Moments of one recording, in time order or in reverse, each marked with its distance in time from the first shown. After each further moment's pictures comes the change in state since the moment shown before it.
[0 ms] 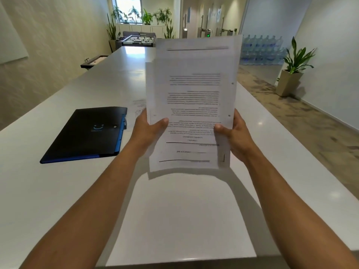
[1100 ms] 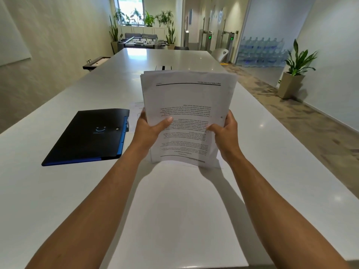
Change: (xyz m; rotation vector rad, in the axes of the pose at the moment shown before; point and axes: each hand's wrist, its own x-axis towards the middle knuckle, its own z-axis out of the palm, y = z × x) left_hand 0.008 -0.002 0.000 0.036 0.095 0.067; right_hand 0.023 0.018 0.044 -0.115 0.202 -0.120
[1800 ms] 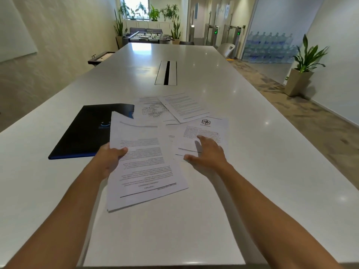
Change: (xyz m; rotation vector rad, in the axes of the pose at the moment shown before) left_hand -0.025 -0.079 -0.137 0.092 0.132 -0.646; right_hand -0.016 0.090 0.018 -1.035 -0.438 0.140
